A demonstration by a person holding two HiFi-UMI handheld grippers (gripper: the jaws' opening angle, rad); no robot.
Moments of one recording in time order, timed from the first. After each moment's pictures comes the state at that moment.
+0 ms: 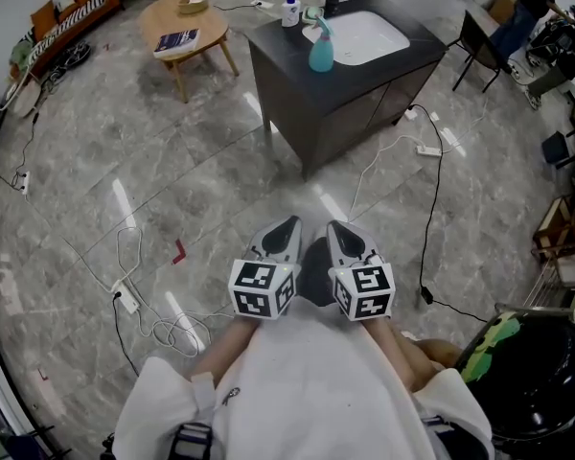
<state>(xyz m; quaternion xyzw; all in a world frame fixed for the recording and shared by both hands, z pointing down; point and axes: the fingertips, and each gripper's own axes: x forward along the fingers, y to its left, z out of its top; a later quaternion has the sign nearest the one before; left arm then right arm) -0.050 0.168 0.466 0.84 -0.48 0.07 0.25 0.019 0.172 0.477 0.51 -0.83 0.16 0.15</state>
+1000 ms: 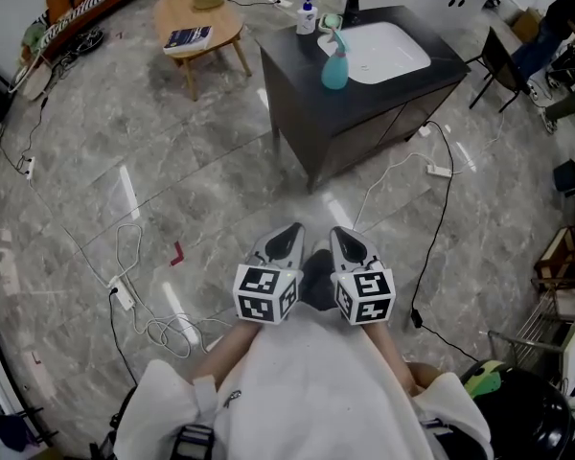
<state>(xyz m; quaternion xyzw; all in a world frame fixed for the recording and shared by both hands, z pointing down) -0.037 0.093 0.483 0.82 -0.50 0.08 0.27 0.034 0.090 0.496 0.48 -0.84 0.18 0.17</state>
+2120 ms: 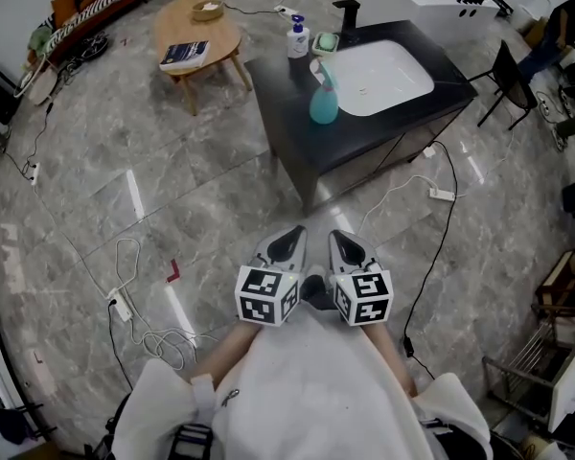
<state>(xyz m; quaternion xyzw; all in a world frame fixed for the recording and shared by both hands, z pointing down) 0.018 -0.027 0.479 0.81 -0.51 0.09 0.26 0.081 -0.032 0.500 0.45 -0.85 0.19 0.17</state>
